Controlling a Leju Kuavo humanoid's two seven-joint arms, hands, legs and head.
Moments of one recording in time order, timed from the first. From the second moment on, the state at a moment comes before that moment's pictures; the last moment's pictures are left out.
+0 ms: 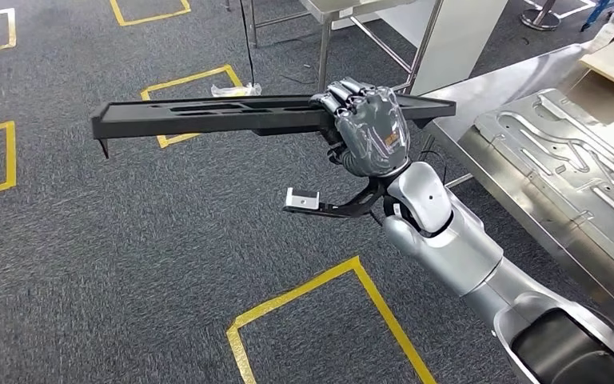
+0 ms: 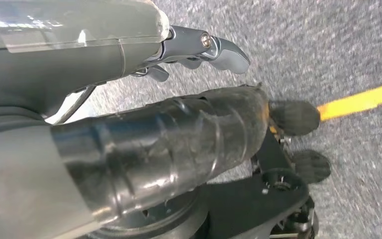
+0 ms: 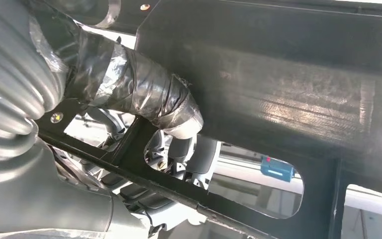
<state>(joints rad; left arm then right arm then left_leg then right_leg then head) -0.10 -0.16 0.68 -0.17 -0.75 -0.06 0.13 -0.82 -0.28 0.75 -1.29 1.19 -0.68 -0.26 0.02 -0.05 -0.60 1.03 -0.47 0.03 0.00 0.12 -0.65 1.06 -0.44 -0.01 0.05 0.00</state>
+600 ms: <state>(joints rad) -0.09 -0.16 0.69 -0.17 -0.75 -0.06 0.15 -0.85 -0.28 0.75 -1.28 1.19 -0.68 -0.23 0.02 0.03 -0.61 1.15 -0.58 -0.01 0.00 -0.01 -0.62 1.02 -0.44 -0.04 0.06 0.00</state>
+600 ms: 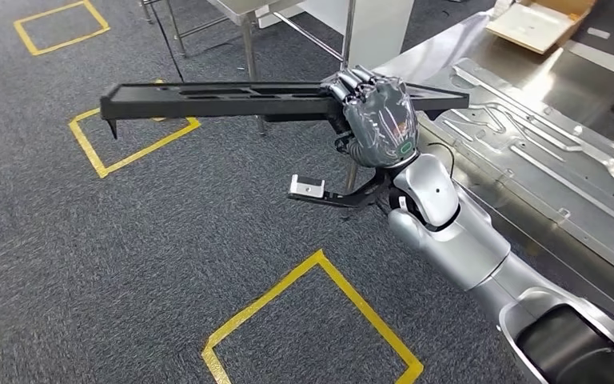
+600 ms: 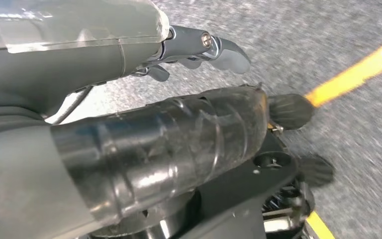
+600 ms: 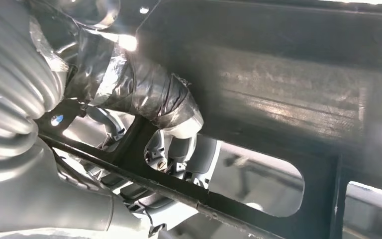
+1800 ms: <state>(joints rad) -0.07 -0.16 0.71 -0.17 -0.75 -0.06 0.13 -0.85 -0.28 0.75 -1.26 1.21 -0.67 -0.21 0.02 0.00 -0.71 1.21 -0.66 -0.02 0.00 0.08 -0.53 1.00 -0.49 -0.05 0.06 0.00</state>
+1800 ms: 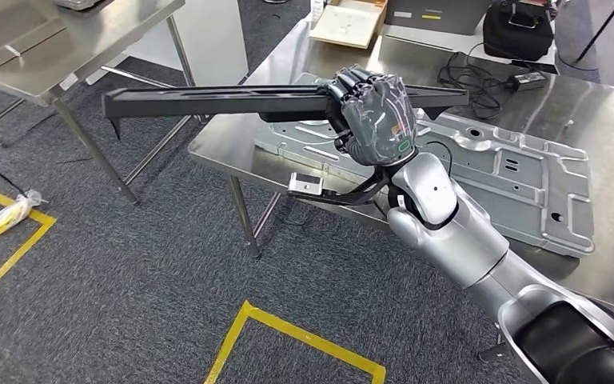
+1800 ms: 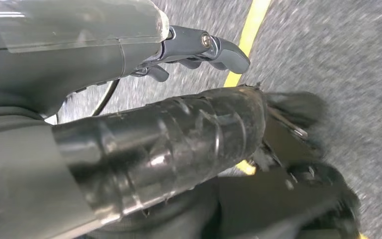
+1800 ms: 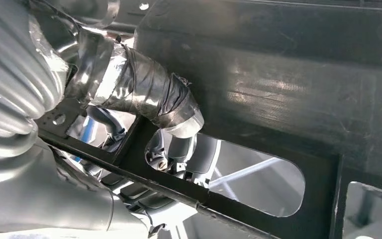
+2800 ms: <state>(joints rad) -0.08 -0.17 0.74 -0.17 -0.73 -0.06 0.10 -0.91 -0.32 0.70 -0.92 1.24 -0.57 -0.13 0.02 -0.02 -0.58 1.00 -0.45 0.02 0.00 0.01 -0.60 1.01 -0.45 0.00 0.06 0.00</state>
